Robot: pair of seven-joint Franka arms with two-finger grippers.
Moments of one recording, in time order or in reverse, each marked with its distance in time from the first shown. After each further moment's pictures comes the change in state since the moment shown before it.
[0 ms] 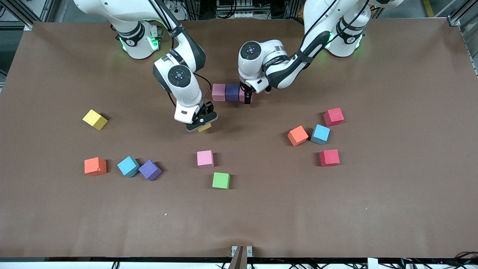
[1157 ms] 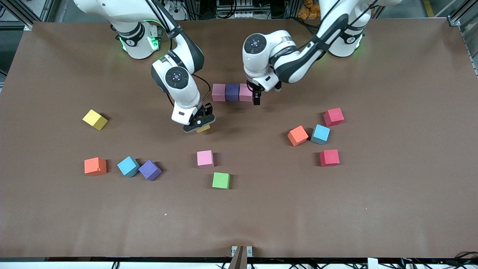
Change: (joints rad) left arm 0.236 -0.134 -0.160 0.013 -0.013 -0.211 0.035; right arm -0.032 0.005 0.037 0.006 0.000 -0.001 0.059
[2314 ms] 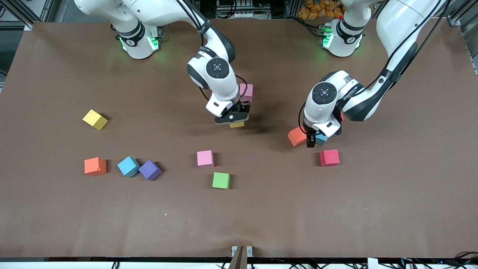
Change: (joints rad) left arm 0.453 0.097 -0.011 -0.002 0.284 0.055 0.400; right arm 0.168 0.186 0.043 0.278 0.004 0.000 0.514
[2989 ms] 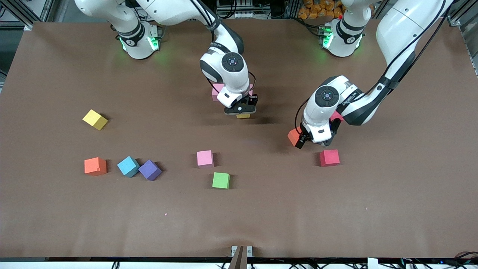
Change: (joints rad) left arm 0.018 0.043 0.000 0.000 0.002 0.101 0.429; right arm 0.080 0.048 -0.003 0.001 -0.004 0.000 0.142
